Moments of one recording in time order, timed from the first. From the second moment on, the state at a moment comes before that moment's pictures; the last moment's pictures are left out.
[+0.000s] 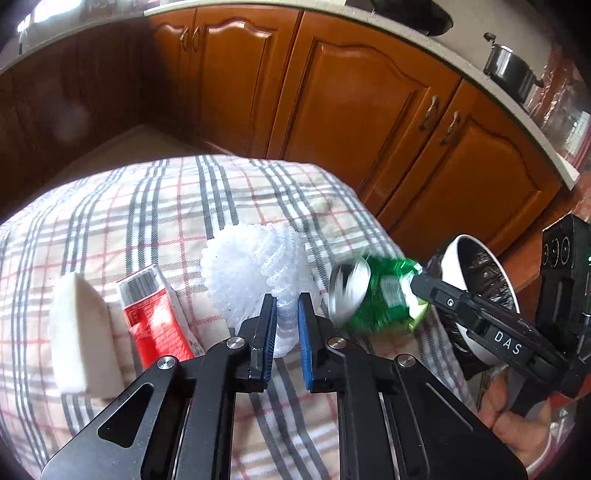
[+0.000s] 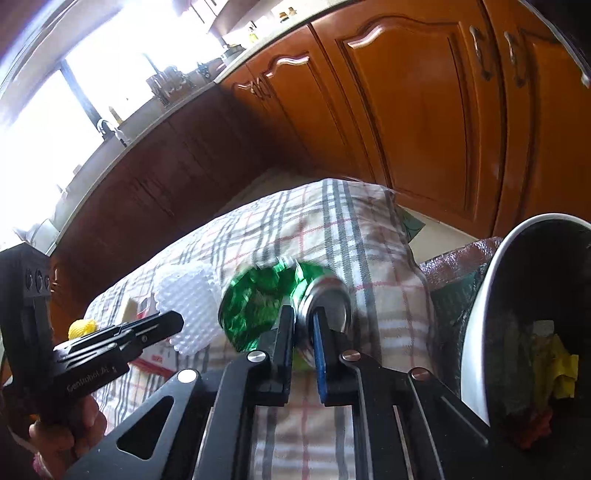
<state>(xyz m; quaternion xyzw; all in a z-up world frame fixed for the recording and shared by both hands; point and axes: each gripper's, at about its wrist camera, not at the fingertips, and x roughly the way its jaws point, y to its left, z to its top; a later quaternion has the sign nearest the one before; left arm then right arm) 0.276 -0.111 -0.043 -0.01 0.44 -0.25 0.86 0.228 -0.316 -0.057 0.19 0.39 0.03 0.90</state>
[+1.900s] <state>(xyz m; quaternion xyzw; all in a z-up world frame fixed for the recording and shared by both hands) 0.143 -0.222 -0.002 0.08 0.40 -0.37 0.83 0.059 -0.391 -0.001 0.14 0.33 -0.08 0.93</state>
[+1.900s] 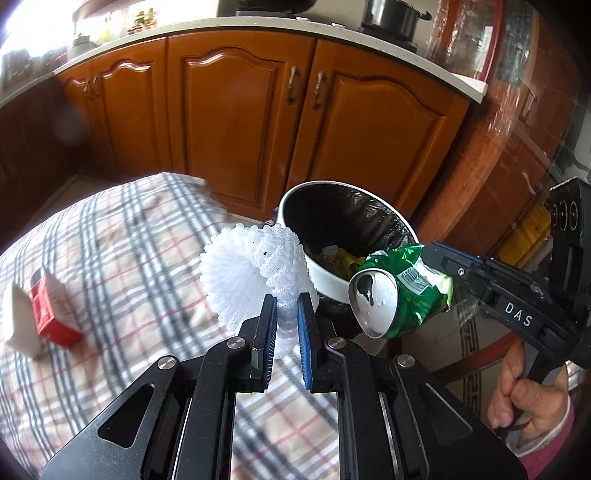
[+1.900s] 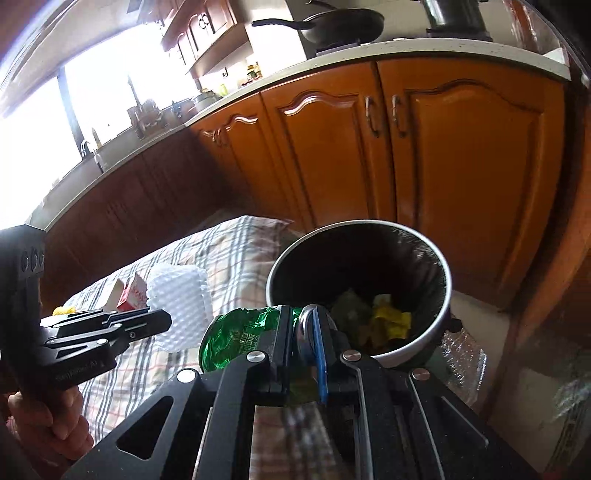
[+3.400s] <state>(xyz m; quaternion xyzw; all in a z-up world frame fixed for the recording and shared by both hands) 0.186 -0.346 -0.015 0.15 0.43 -0.40 0.80 0.098 -0.478 -0.015 0.15 0.35 -0.14 0.92</state>
